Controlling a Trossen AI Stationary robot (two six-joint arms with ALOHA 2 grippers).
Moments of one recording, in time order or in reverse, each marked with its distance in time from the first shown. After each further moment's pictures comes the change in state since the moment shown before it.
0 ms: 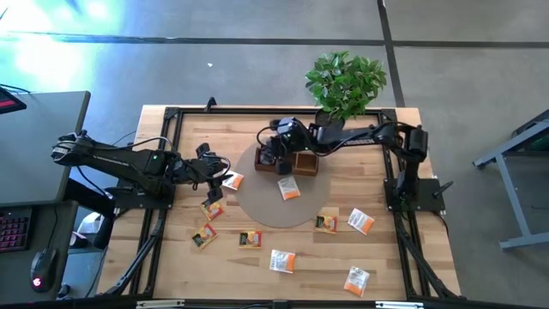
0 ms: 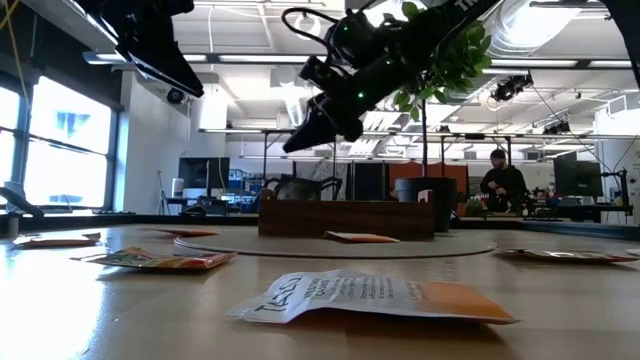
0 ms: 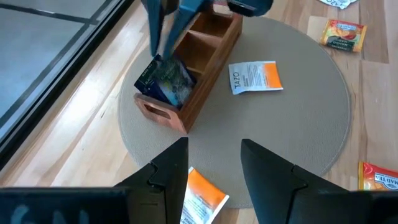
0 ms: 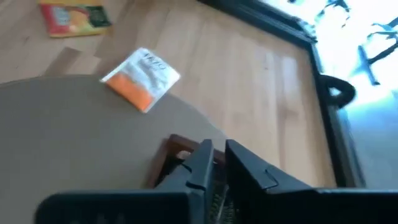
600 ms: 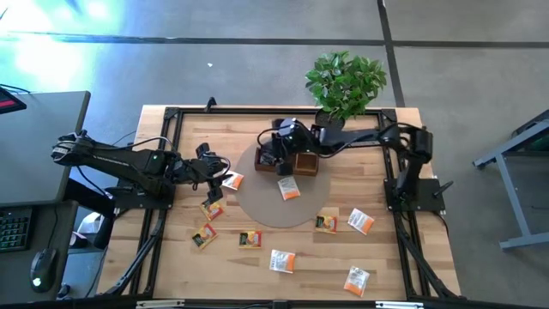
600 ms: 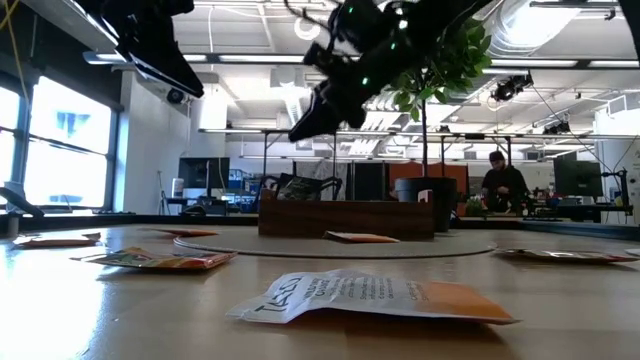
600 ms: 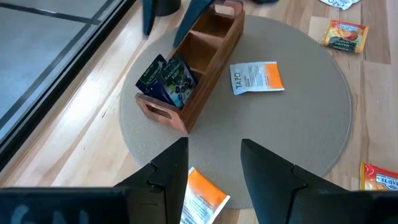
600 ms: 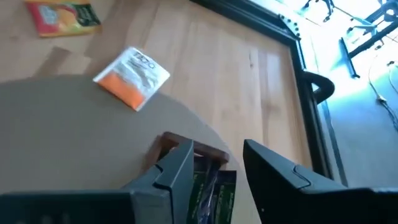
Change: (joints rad) left arm 0.000 0.000 0.000 -0.001 -0.004 -0.006; right arm 0.043 -0.068 -0.001 -0.061 0.111 0.014
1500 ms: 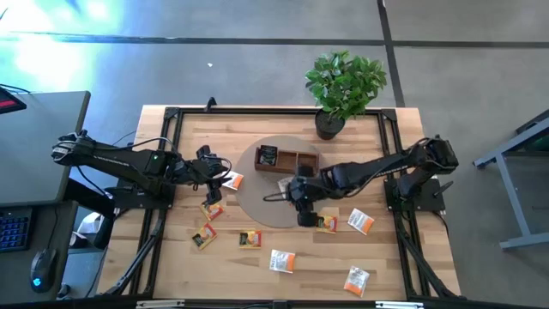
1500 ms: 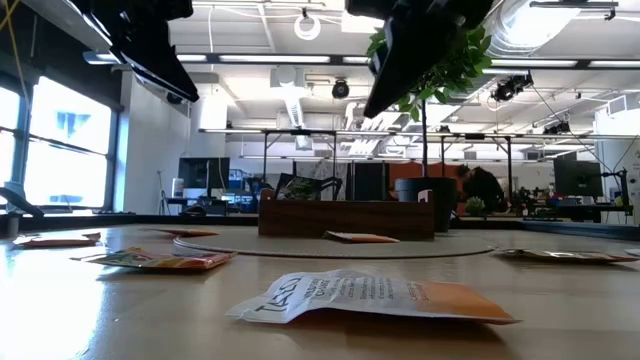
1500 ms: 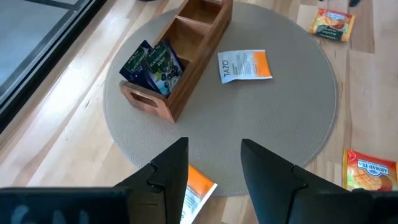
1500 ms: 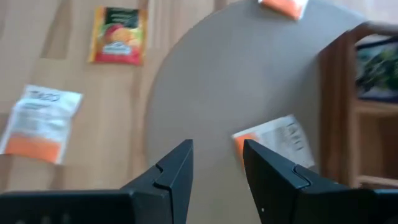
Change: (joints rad) left arm 0.000 0.005 0.000 -0.025 0.058 -0.023; right arm 0.425 -0.154 0.001 -0.559 0.158 0.643
